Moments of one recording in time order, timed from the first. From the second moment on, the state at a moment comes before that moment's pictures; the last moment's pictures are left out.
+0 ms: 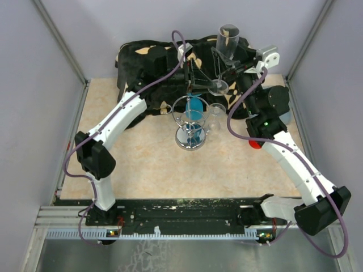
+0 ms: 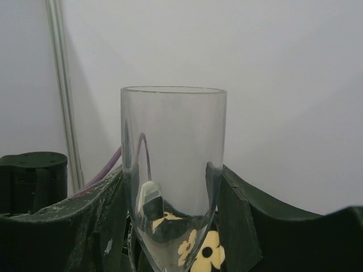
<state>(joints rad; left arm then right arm) -0.60 1.89 1.94 -0.10 0.86 -1.19 0.50 1.19 1.27 0.56 -0.02 -0.01</state>
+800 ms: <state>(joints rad) -0.58 1.89 1.91 -0.03 0.88 -1.24 0.50 1.06 1.20 0.50 0.01 0.00</state>
